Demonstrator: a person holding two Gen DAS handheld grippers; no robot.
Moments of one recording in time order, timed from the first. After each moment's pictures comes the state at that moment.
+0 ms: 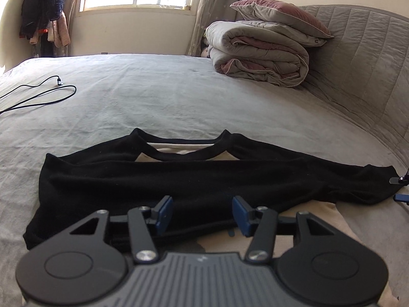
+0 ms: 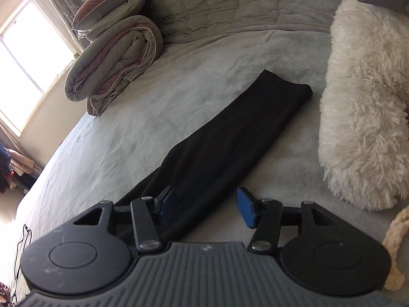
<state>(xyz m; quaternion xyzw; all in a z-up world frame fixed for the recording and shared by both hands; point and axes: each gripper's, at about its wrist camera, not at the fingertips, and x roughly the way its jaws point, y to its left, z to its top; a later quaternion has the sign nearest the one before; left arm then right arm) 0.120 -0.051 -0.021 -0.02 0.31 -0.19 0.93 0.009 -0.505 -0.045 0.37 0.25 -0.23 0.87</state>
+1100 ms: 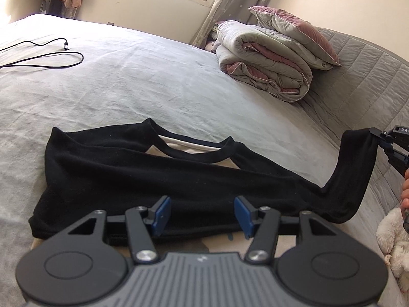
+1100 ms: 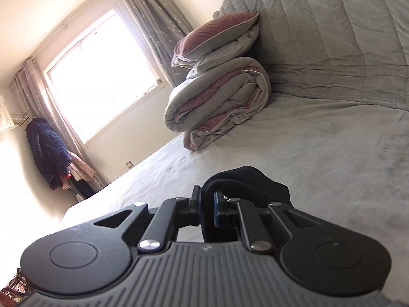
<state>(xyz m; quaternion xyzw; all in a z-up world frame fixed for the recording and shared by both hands) 0.134 0.001 -0.010 -0.13 0.35 -0.22 0.90 0.101 -0.397 0.068 0.30 0.12 -0.09 0.94</state>
